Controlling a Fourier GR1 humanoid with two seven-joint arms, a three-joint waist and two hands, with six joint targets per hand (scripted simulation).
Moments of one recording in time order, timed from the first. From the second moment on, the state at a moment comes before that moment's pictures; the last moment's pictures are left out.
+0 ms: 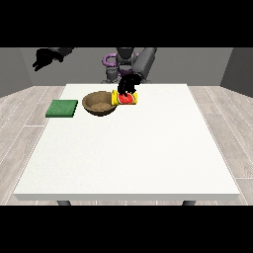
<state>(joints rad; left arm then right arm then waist) -1.12 0.05 -0.48 -0.17 -1.04 0.87 0.09 -0.59 -0.37 -0.26 -1.06 -0.15 0.08 -0.16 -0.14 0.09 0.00</state>
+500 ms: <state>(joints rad) -1.12 0.03 -0.74 -0.20 -1.32 0.69 0.36 -0.65 -0.34 -0.24 -0.98 -0.13 0.09 -0.20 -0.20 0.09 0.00</state>
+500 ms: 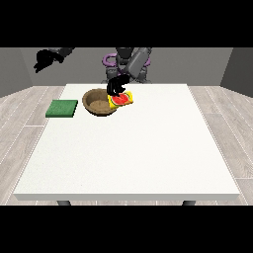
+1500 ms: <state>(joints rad) -1.09 0.03 -0.72 -0.50 -1.37 0.46 0.36 -0.53 -0.42 -0.25 -0.89 -0.13 0.20 -0.26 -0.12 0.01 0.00</state>
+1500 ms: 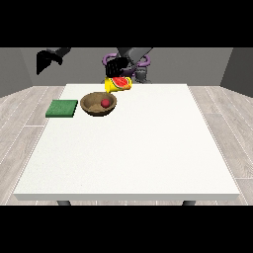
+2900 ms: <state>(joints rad) -0.94 0.19 0.24 -0.92 0.09 -0.04 -0.11 -0.42 -0.23 -0.22 -0.96 -0.13 0.08 -0.26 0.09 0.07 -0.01</state>
